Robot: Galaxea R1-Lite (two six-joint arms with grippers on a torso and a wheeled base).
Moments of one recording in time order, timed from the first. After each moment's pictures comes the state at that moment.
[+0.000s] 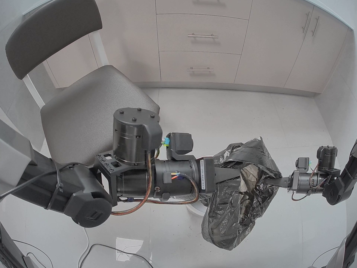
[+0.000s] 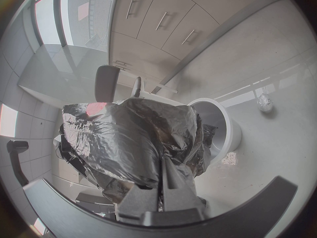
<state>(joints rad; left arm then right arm) -0.79 1.89 -0.93 -0.73 -0.55 -0.70 -0.04 2.00 -0.43 -1.06 1.05 0.41</state>
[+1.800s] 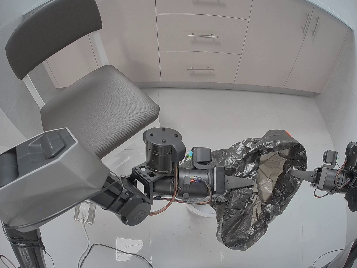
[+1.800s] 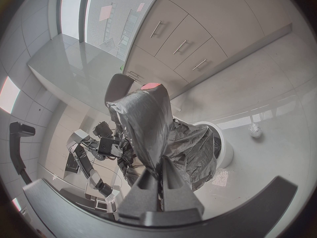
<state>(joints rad) -0.76 2.19 -1.04 -1.01 -0.84 -0.89 -0.17 1.68 -0.27 -1.07 1.08 0.37</state>
